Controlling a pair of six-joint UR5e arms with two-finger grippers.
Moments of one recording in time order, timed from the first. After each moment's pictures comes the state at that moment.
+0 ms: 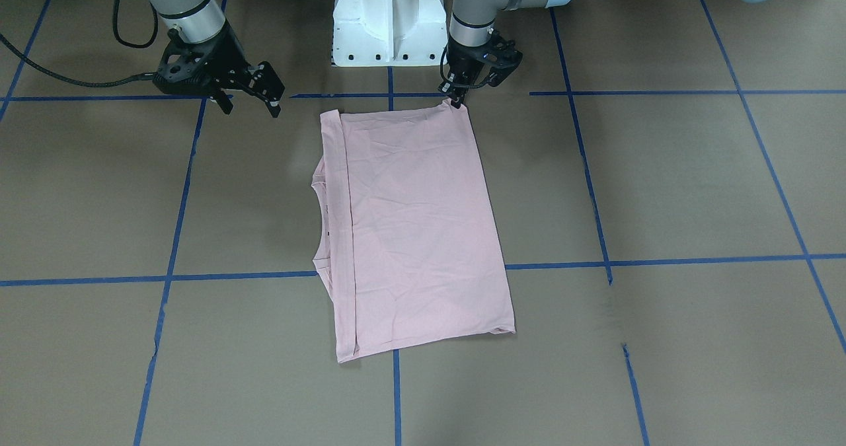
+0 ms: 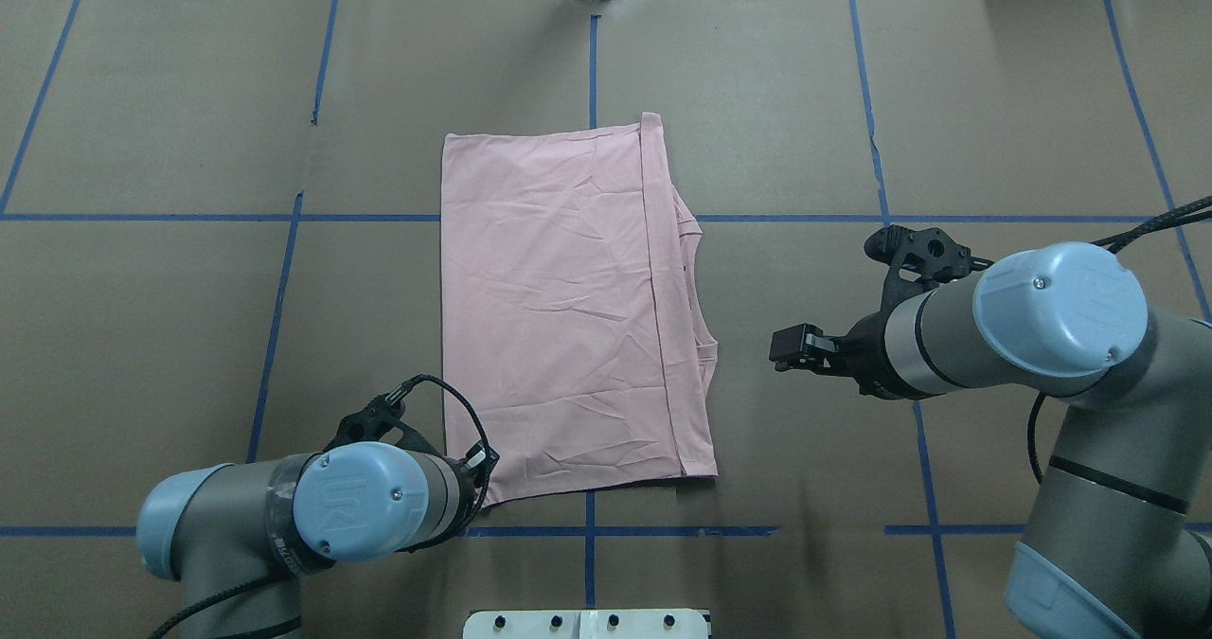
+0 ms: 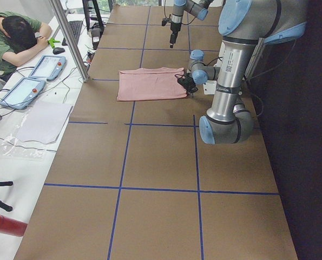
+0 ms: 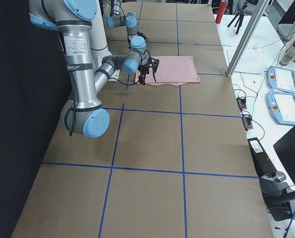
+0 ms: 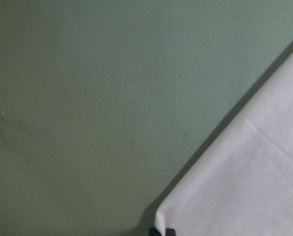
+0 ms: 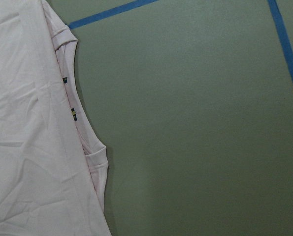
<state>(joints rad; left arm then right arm) -0.20 -1.97 -1.94 -1.66 -1.62 -2.23 0.51 -1.40 2.14 -1.41 1.85 1.50</state>
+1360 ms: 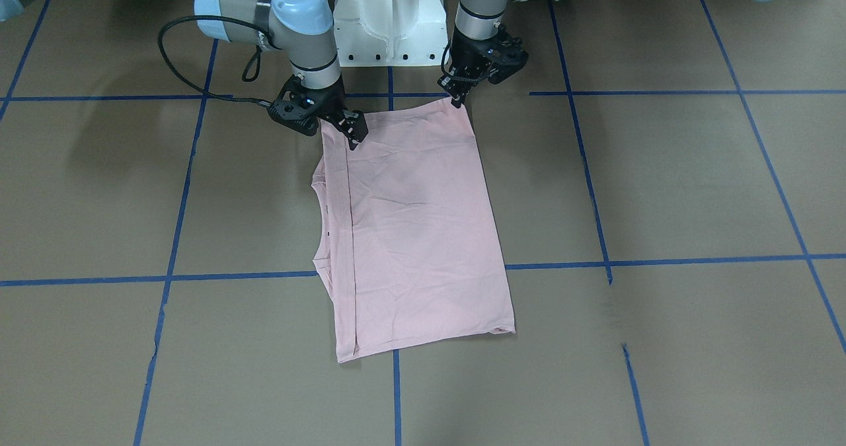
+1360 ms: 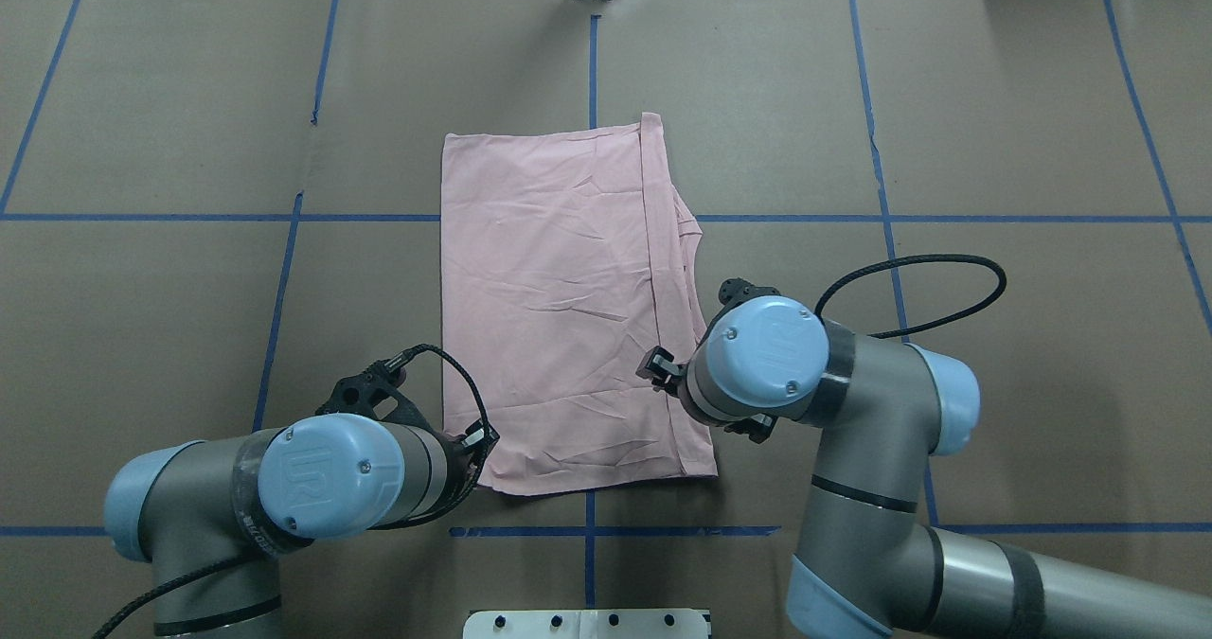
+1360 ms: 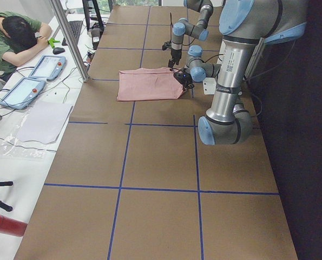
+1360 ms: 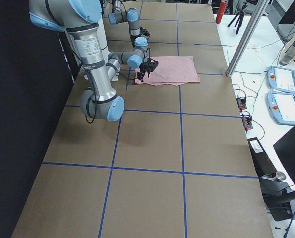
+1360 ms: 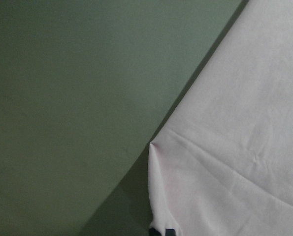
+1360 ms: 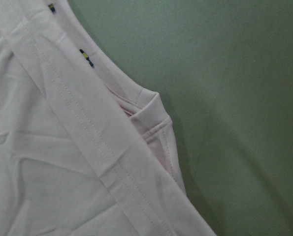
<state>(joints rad) -0.24 -1.96 -1.98 -1.66 -1.62 -2.11 0.35 -1.06 1.78 -1.53 1.75 1.87</state>
